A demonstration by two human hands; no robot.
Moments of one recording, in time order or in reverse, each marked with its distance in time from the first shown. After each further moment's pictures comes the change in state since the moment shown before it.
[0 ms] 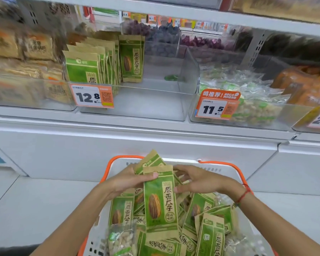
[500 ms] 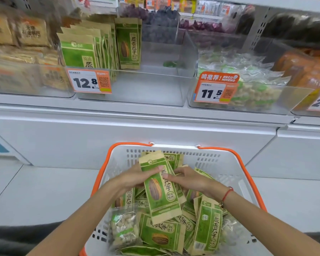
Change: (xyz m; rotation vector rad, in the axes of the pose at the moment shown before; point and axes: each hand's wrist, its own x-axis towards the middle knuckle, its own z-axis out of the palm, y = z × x) left_hand 0.001 -0.021 0.033 0.021 0.042 -0.114; right_hand -0.002 0.008 0.051 0.268 0.099 0.212
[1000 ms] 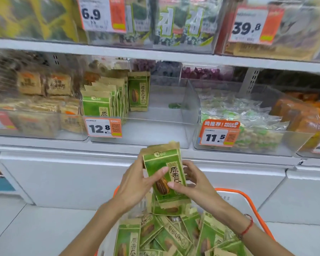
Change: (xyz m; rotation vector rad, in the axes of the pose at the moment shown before) left_hand -0.029 0.085 -0.029 0.219 0.539 0.730; right_hand -0.020 -0.068 -0.033 0.251 0.361 -0.502
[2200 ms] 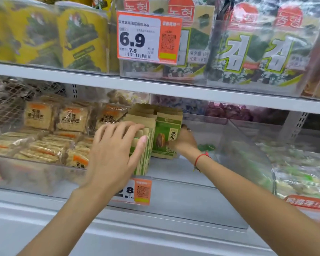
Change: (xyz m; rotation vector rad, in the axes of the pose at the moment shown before) left_hand 0.161 -0.022 -0.141 0.971 0.443 0.332; right_hand 0.347 -0.093 0.035 -0.632 0.364 -0.055
